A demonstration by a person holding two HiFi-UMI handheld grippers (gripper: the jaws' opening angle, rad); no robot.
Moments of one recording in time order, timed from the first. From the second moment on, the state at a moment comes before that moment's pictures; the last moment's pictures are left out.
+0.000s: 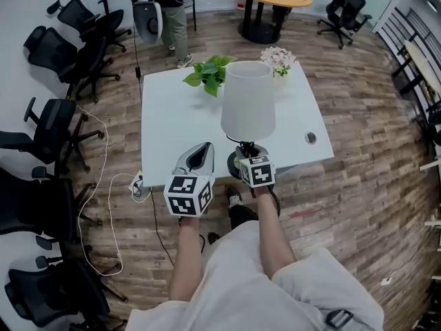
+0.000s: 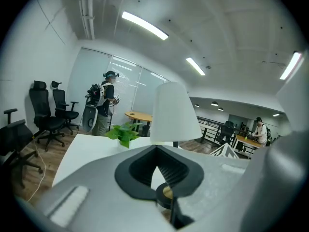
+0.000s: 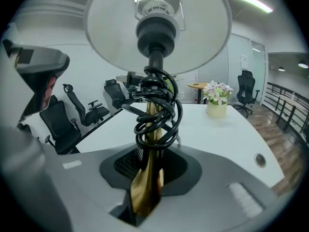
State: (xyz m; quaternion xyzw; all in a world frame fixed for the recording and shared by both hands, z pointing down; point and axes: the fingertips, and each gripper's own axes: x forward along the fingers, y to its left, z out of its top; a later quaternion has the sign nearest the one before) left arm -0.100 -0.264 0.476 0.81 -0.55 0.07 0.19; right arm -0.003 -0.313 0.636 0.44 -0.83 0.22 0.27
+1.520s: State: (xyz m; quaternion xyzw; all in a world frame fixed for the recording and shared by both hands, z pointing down) left arm 0.009 -0.174 0.550 0.84 -0.46 0.17 0.24; right arm 0.111 -0.214 0.595 0.45 -0.84 0.21 0.22
